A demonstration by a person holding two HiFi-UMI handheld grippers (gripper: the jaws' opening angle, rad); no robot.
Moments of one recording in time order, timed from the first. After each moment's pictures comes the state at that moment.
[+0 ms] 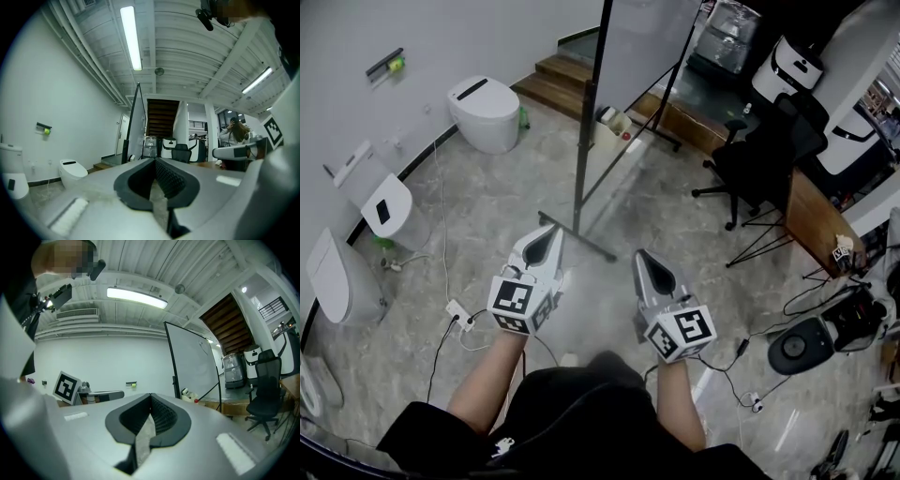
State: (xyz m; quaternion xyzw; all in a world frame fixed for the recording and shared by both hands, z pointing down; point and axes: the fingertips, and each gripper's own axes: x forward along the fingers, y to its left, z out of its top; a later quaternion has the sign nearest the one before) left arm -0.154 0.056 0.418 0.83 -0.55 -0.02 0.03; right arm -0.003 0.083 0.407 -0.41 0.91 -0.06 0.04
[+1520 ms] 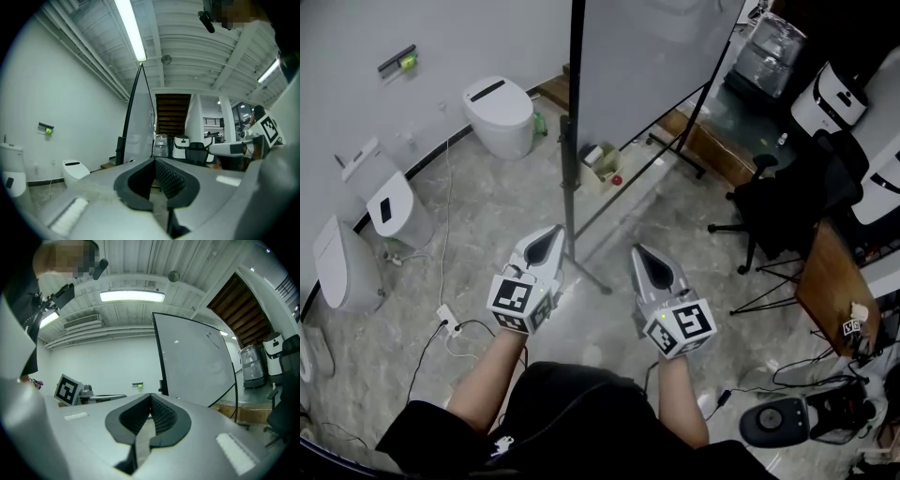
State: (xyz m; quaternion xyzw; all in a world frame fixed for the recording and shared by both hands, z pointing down) left arm -0.085 -0.172 0.420 0.79 -0.61 -0.01 0.04; right arm 0.055 -0.173 0.396 -0.31 0.95 -0.07 0.04
